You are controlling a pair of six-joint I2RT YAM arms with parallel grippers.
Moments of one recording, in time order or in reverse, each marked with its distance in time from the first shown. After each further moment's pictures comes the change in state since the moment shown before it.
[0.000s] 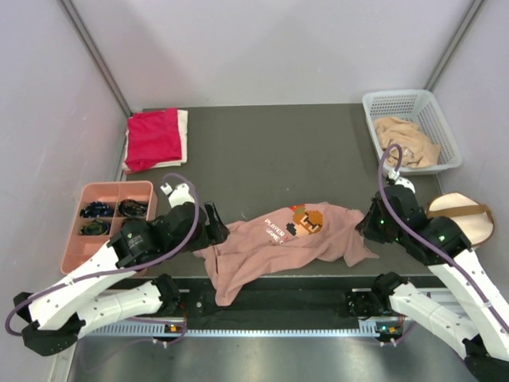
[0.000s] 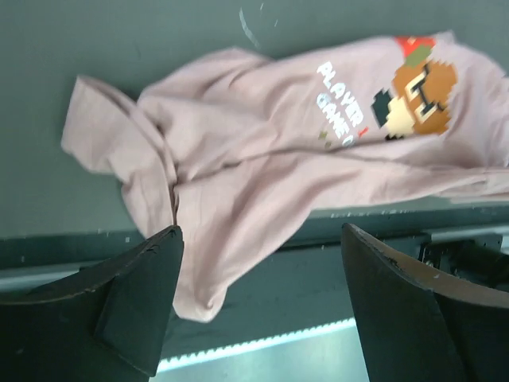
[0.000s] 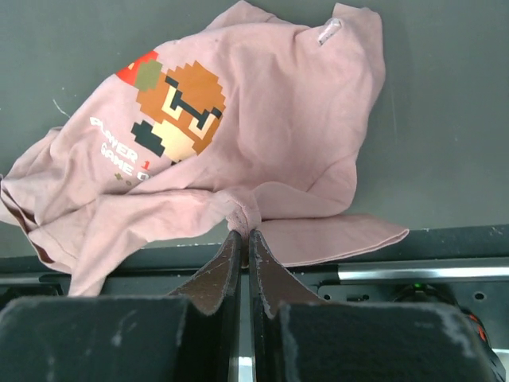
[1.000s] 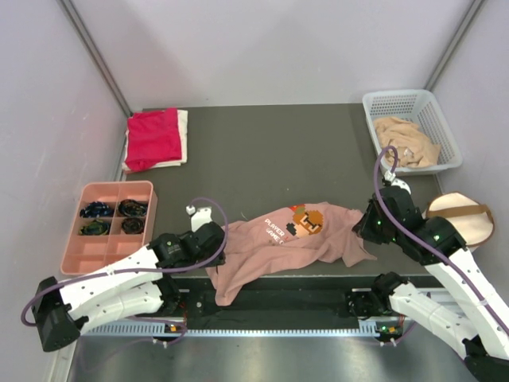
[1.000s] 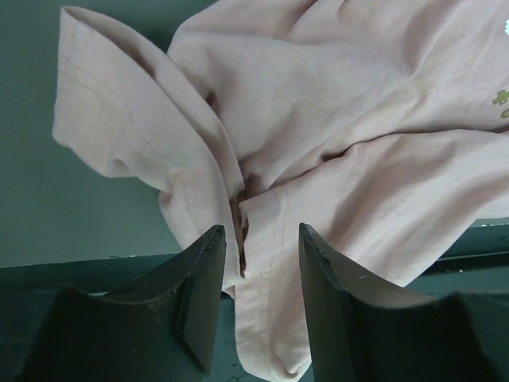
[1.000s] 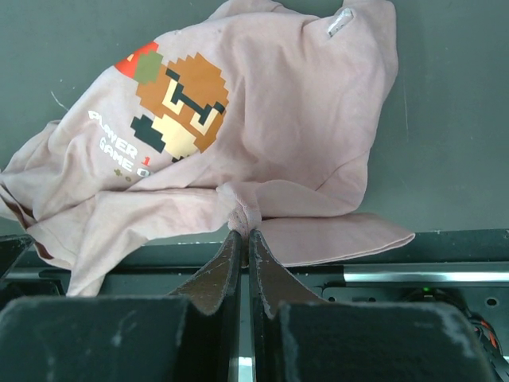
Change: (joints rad) left arm 0.000 0.050 -0.410 0.270 0.027 0.085; right arm 0.000 0.003 -0.047 0.044 -0.029 0.002
